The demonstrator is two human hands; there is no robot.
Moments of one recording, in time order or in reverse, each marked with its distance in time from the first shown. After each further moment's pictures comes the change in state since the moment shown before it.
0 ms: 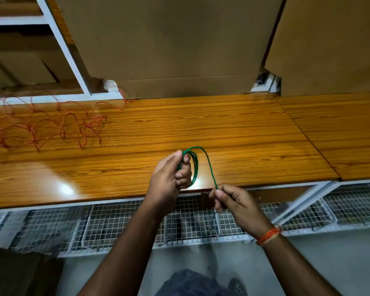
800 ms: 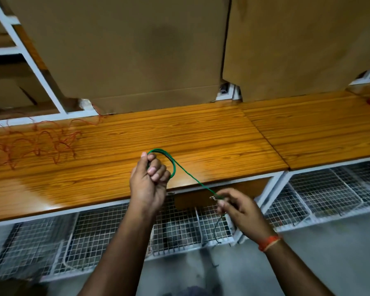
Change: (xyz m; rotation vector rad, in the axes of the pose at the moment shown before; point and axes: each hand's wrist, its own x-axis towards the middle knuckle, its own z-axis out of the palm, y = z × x) left_hand -0.010 -0.032 0.073 -0.314 0.203 0.134; right_hand -0.092 -0.001 -0.084 -0.209 0.186 0.019
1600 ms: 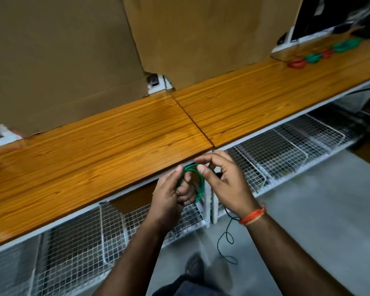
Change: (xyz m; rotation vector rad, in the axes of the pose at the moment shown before) left_hand -0.071 -0.210 0.109 0.423 -0.431 -0.386; right_hand -0.053 0.013 -0.154 -0.024 0.423 -0.209
